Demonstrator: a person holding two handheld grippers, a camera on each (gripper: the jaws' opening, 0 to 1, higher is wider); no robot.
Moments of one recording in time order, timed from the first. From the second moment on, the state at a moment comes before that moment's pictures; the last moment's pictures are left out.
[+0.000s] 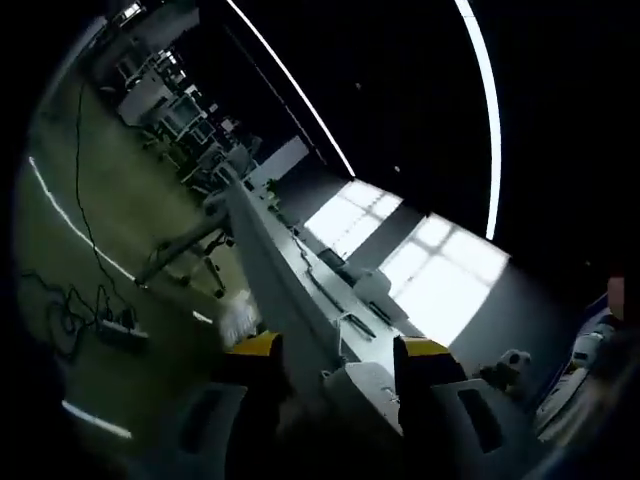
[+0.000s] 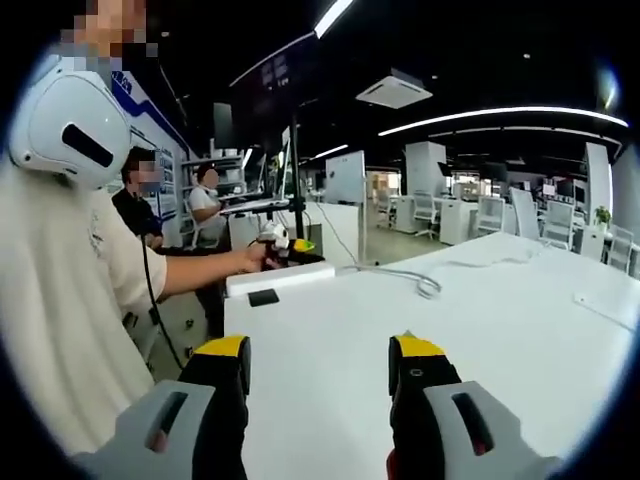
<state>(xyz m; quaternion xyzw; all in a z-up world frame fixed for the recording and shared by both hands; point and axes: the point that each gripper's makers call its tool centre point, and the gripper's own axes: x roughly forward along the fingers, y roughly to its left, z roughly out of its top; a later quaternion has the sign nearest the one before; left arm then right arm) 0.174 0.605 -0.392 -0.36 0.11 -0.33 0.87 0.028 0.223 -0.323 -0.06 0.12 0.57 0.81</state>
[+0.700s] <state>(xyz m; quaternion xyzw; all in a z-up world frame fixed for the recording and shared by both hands) 0.139 0.574 -0.310 -0.19 0.03 -0.26 0.94 0.069 0.156 -0.278 -0.01 0.03 0.43 0.90</state>
